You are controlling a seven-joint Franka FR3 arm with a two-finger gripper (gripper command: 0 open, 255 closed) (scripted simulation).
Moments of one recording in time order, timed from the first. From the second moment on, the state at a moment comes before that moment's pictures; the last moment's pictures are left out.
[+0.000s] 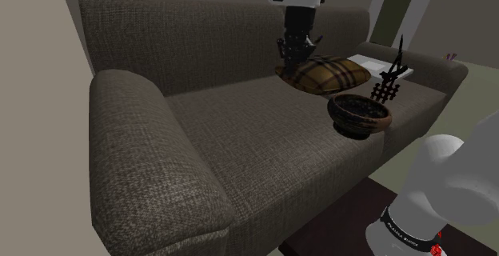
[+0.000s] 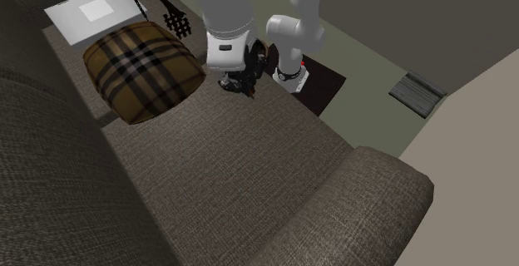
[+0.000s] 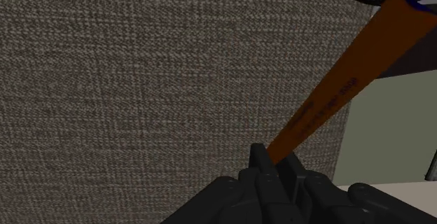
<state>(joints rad) 0.24 -0.32 -0.04 -1.87 0.09 1.50 -1.15</state>
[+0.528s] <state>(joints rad) 0.20 -0.60 -0.09 -2.09 0.04 1.44 -1.23</state>
